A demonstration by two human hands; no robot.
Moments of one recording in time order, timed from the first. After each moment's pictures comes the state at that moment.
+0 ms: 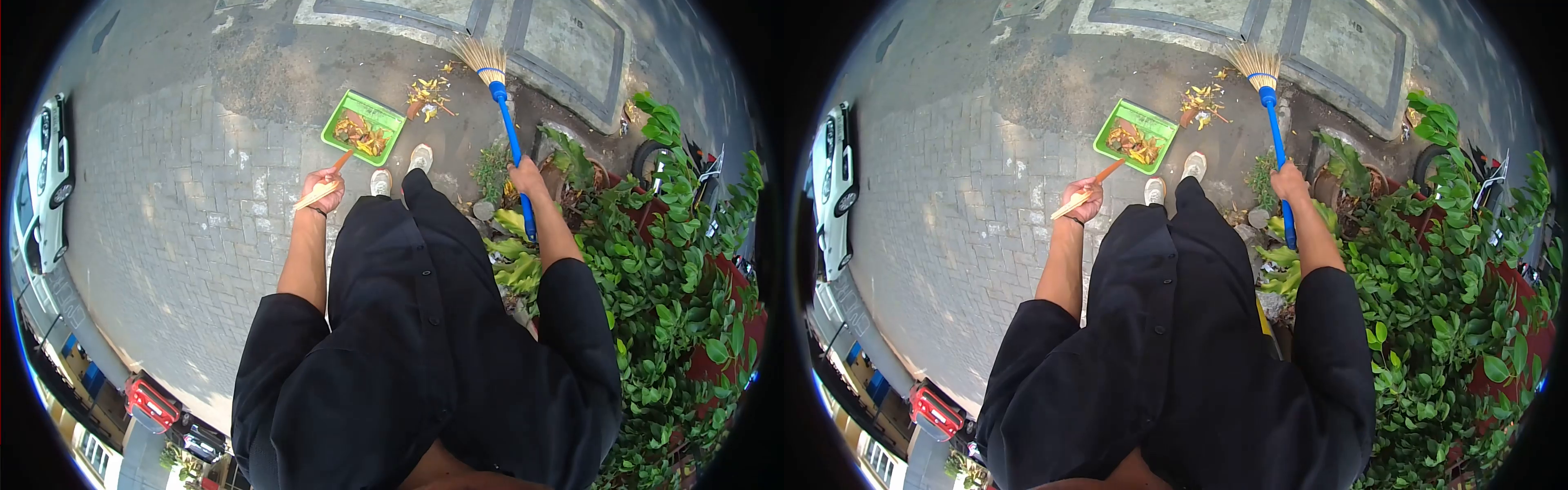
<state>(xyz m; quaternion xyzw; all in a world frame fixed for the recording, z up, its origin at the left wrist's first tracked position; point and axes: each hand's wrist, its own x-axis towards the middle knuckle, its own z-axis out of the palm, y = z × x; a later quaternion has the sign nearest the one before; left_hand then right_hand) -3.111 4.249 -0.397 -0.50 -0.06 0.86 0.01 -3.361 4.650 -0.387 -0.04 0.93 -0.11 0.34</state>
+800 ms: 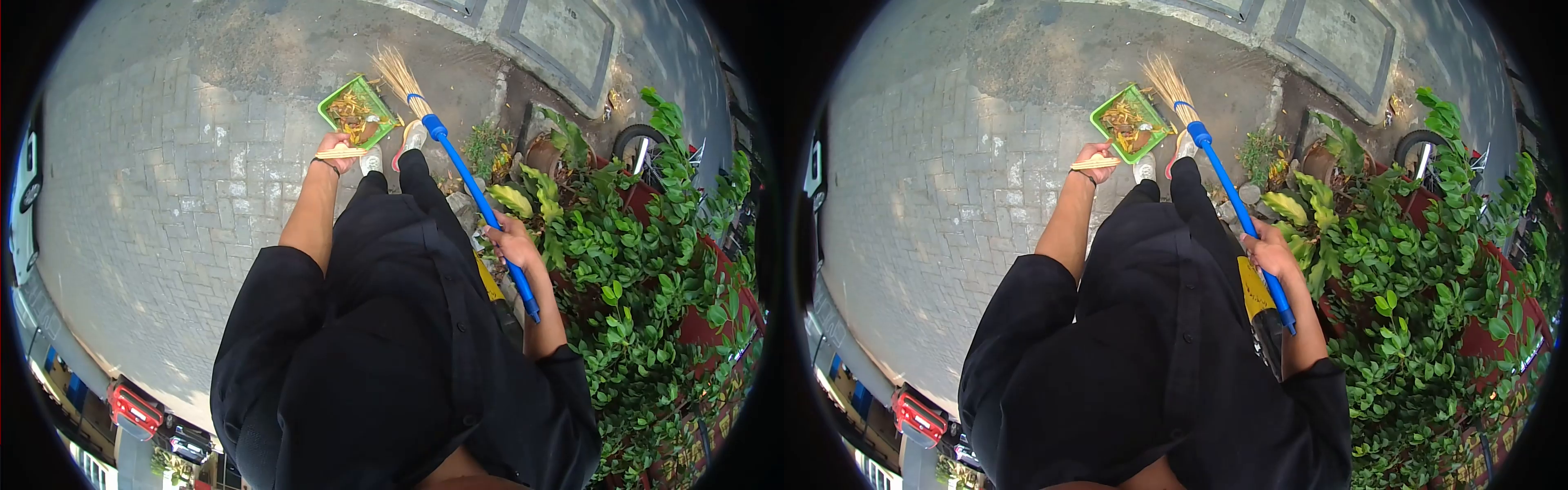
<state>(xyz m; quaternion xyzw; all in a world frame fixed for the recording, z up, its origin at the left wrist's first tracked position) -3.096 4.217 -0.482 -0.52 0.09 0.85 0.06 -3.152 4.593 -0.257 0.08 0.75 -0.37 0.54</state>
